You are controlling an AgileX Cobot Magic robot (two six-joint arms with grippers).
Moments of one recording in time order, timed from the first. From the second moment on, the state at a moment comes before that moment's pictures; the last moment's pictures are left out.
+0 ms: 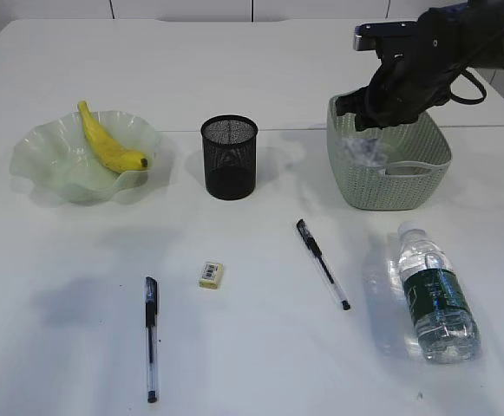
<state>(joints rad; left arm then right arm) 0.00 1.05 -0.88 -0.21 0.98 0.10 0.14 2.18 -1.78 -0.11 0.57 0.11</state>
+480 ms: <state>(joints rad) 0.00 1.05 -0.88 -0.21 0.98 0.10 0.14 2.15 -1.78 -0.08 0.71 0.12</state>
